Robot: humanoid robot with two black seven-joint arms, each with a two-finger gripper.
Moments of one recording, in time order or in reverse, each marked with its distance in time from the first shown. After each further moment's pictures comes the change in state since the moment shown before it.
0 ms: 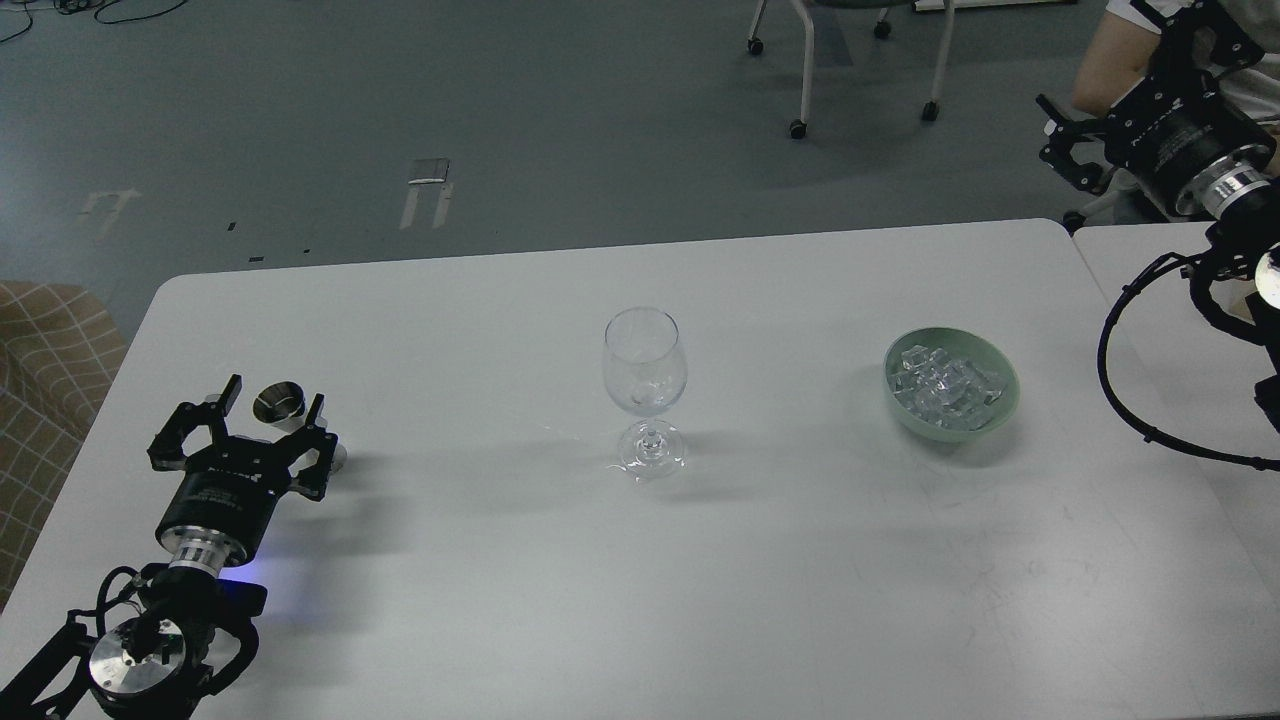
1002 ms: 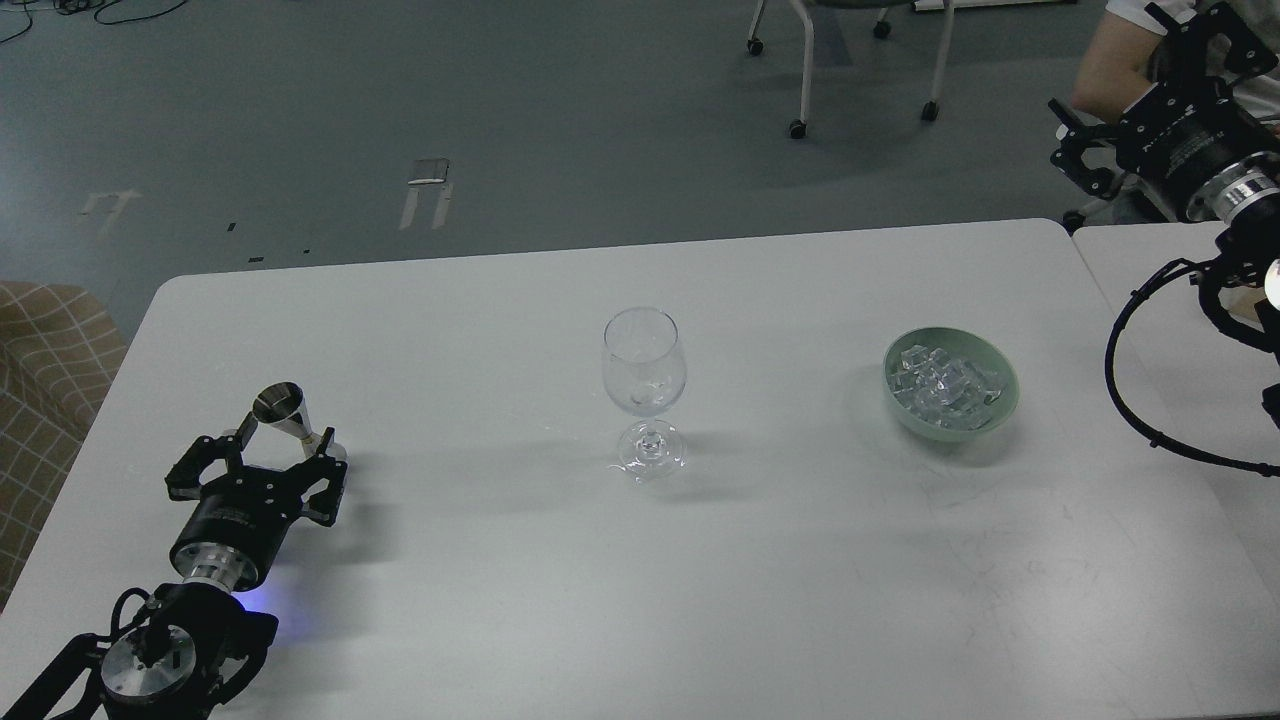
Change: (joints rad) left arm 0.028 -0.045 -0.040 -0.016 -0.016 0.146 0.048; right arm -0.017 -0.004 0.020 -0.003 0.001 -0.001 0.001
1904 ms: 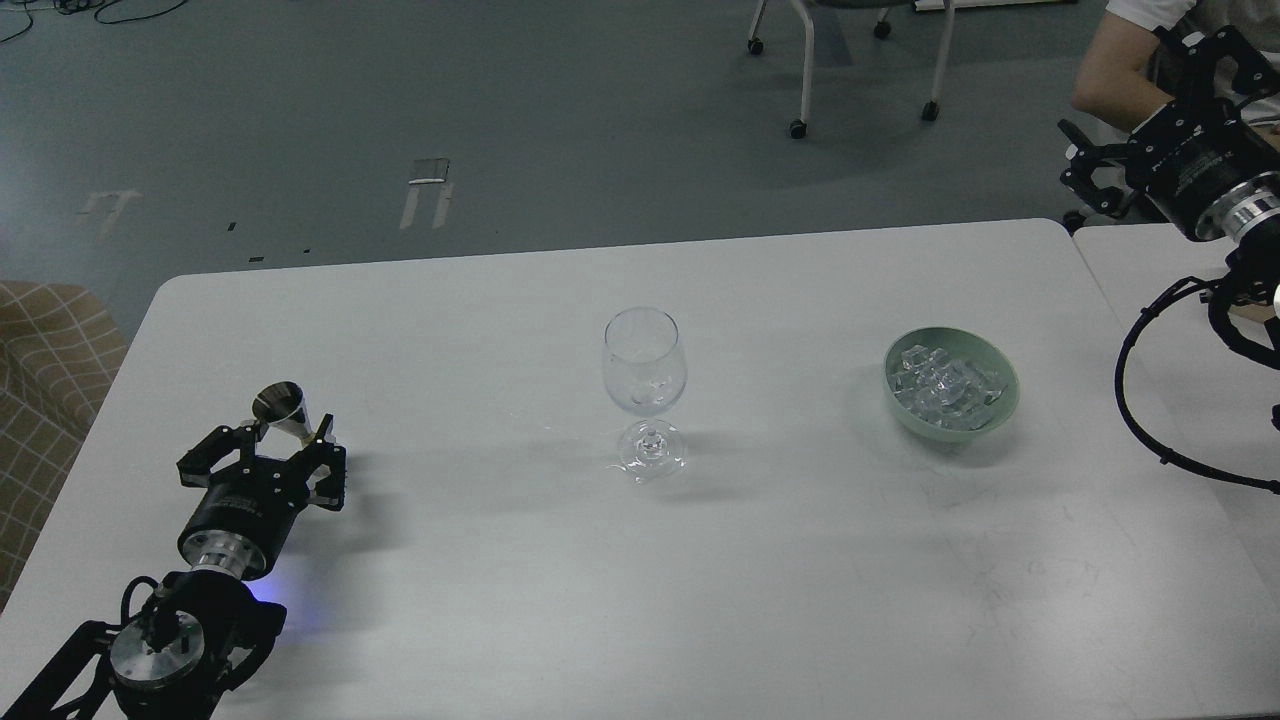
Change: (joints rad) left arm -0.012 -0.018 -0.011 -0.028 0.006 0.035 0.001; right arm -0.034 -0.012 0.006 0.003 0.000 0.001 -0.001
